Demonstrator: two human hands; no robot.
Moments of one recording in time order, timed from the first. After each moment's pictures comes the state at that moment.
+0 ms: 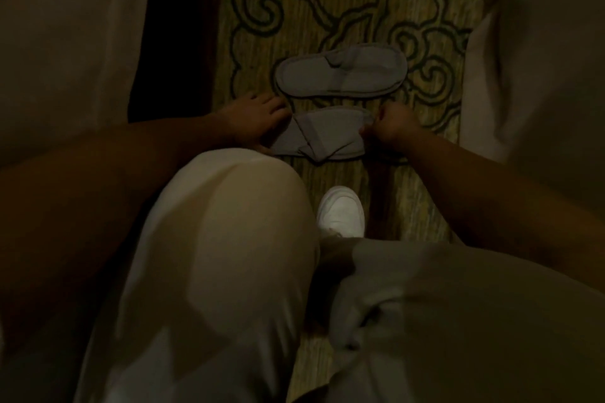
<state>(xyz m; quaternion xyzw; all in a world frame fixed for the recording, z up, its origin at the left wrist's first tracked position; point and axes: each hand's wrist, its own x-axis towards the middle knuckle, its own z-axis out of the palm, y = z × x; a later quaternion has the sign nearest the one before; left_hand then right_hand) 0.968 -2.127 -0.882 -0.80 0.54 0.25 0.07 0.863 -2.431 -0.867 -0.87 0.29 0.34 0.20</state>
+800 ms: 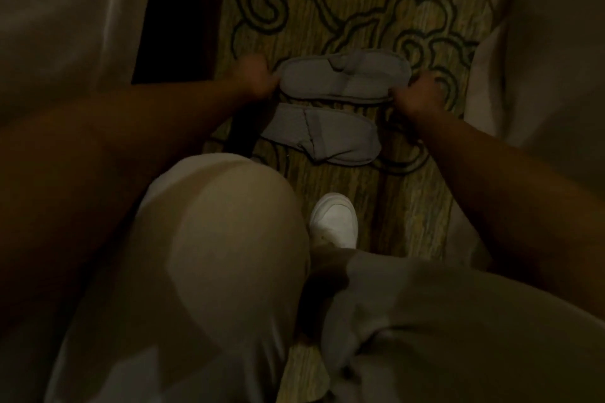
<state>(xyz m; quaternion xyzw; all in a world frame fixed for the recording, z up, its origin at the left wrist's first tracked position) 1.018 -2.170 -0.891 -0.92 0.08 0.33 -0.17 0.904 -2.469 -0.864 -0.84 0.39 0.16 0.36</state>
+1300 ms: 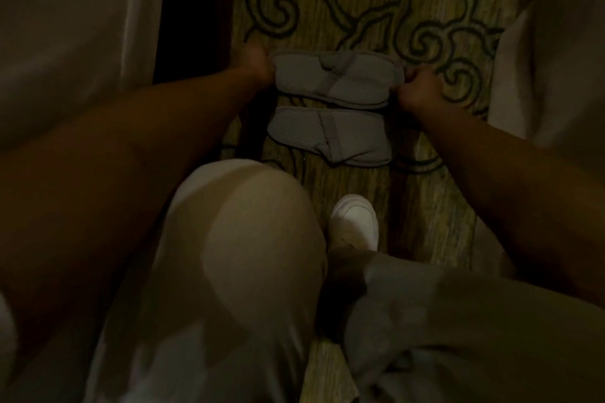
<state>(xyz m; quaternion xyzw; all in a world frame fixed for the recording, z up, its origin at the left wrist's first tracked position) 1.045 -2.171 -0.877 -0.93 -0.03 0.33 -0.17 0.924 -2.455 -0.896 -0.83 0.39 0.17 0.36</state>
